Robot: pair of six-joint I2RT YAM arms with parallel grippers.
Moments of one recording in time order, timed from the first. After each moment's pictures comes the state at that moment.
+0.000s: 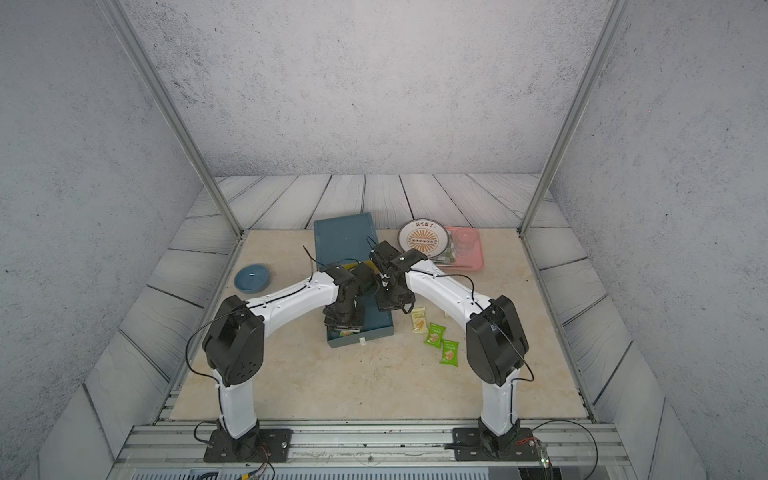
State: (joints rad) left arm -0.75 1.93 1.54 -1.19 -0.03 -0.65; right arm 0.69 1.88 1.64 -1.06 -0.07 0.39
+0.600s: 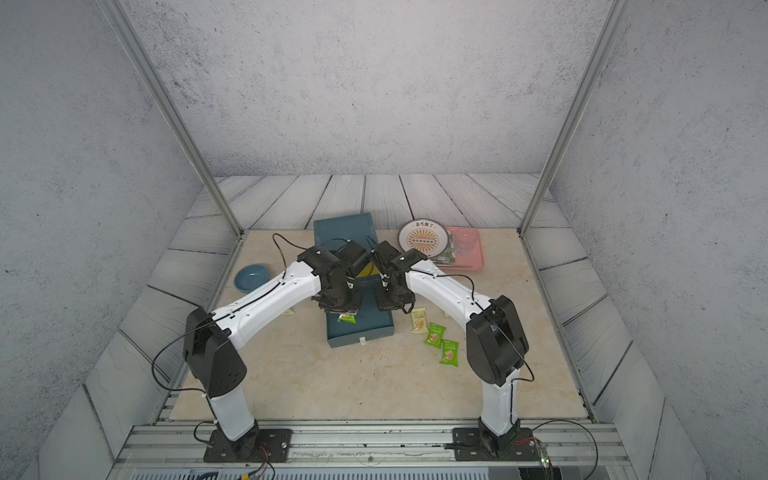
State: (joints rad) left arm -0.75 1.80 1.74 -1.29 -0.06 -0.59; right arm 0.69 1.88 1.64 -1.06 -0.07 0.39
